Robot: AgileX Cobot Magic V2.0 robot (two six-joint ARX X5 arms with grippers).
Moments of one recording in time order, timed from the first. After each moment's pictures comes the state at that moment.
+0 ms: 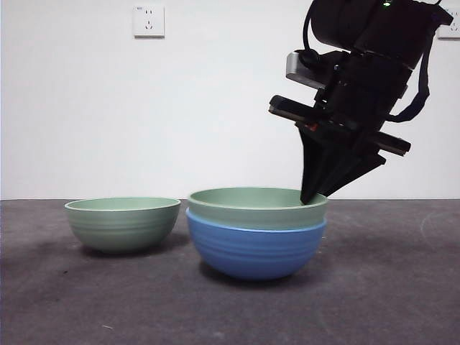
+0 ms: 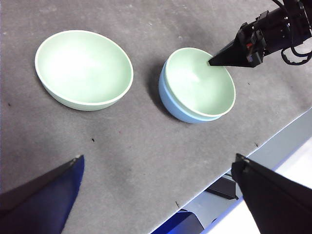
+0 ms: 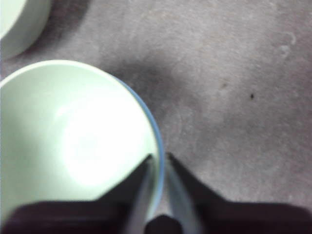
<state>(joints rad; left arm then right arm) -0.07 0.65 0.82 -0.95 0.57 0.07 0.54 1.57 1.02 -0.49 -0.13 0.13</state>
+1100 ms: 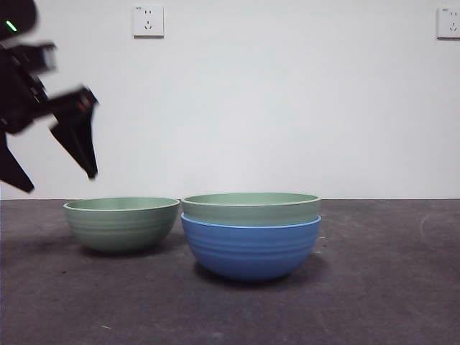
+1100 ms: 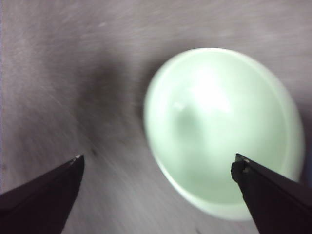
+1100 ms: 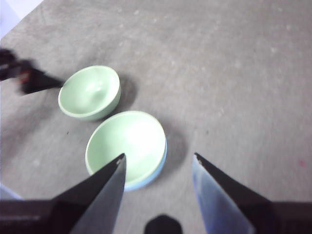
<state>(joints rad) -0.17 1.48 0.96 -0.43 0.15 -0.10 0.54 0.78 1.02 -0.82 -0.05 0.15</state>
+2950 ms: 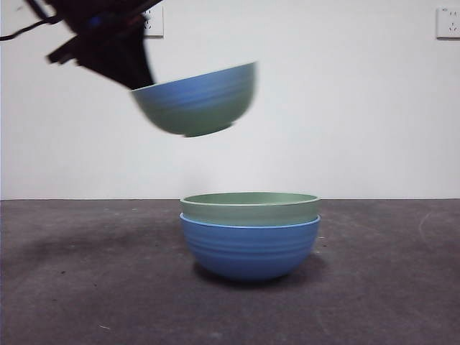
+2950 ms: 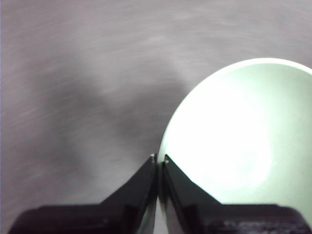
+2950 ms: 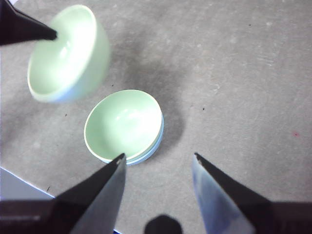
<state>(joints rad) -0.48 1.43 1.24 -0.61 0.18 -0.09 0.54 0.73 1.02 -0.91 -0.04 0.18</state>
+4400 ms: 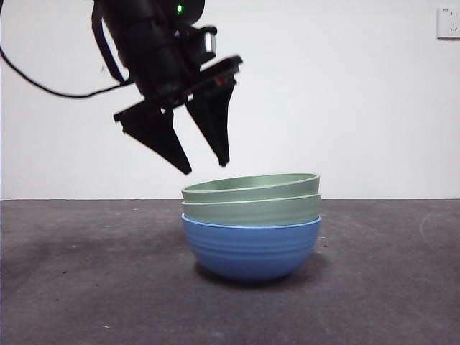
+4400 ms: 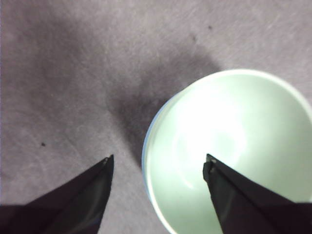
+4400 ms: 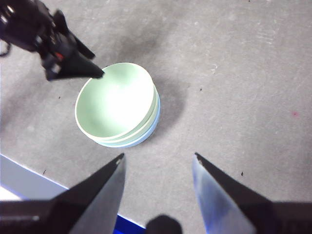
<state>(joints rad) -0.62 1.74 1.43 -0.77 0.16 -0.10 0.54 0.75 1.02 -0.98 -0.05 0.18</state>
